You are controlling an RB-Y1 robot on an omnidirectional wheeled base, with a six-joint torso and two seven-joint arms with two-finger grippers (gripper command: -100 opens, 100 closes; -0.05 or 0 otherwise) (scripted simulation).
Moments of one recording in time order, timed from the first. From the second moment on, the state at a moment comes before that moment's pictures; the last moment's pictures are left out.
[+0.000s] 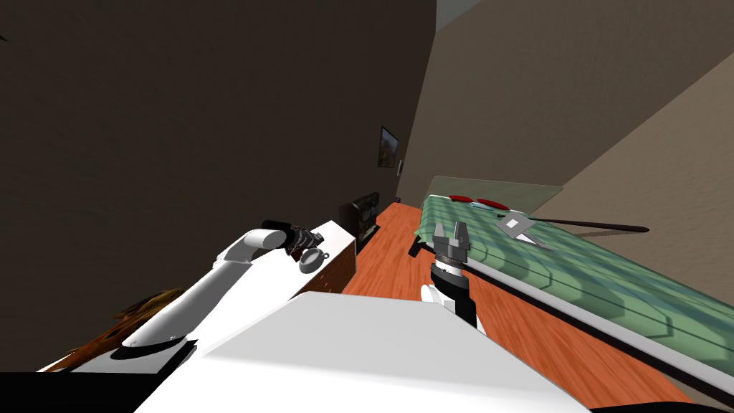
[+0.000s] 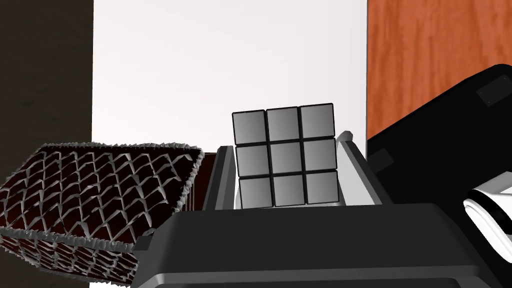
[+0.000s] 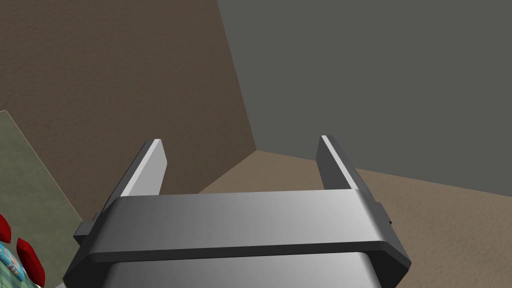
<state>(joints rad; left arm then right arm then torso) 0.07 0.76 0.21 -1.93 0.95 1.21 1.02 0.50 0.04 -0.06 -2.22 -0.07 -0.65 0.07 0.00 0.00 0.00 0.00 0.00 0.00</state>
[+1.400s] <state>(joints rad) 0.02 0.91 0.09 -1.92 1.04 1.40 1.17 0.50 0.04 -0.06 -2.22 -0.07 -0.65 0.07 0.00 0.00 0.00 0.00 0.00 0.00</state>
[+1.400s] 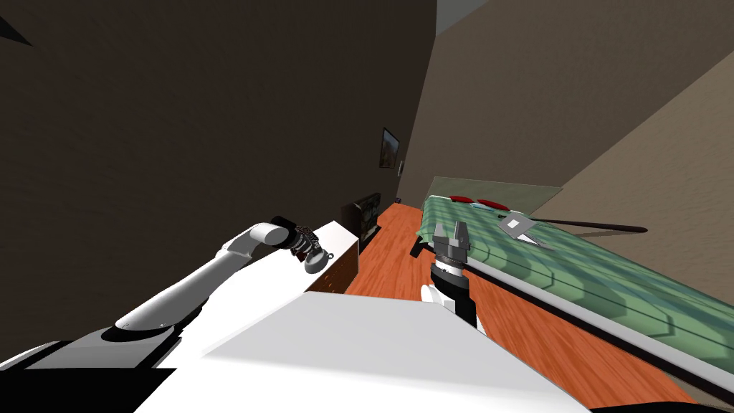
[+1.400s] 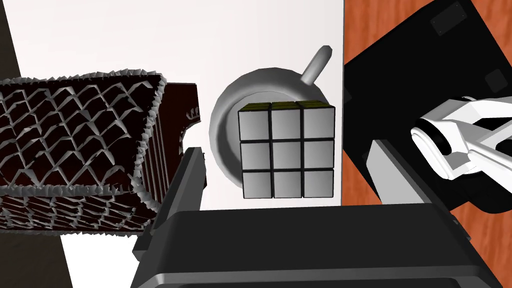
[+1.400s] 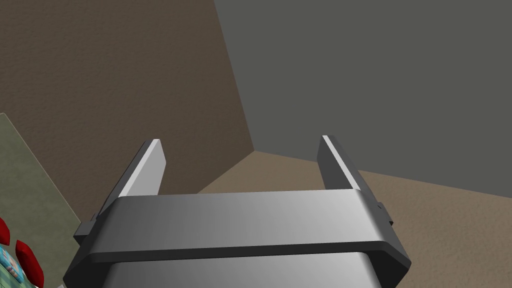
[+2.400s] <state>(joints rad) -0.10 0.95 0.01 -1.72 1.12 1.38 1.04 0.50 0.04 -0.06 -2.22 -0.07 -0.65 0.07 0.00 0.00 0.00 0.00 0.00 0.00</state>
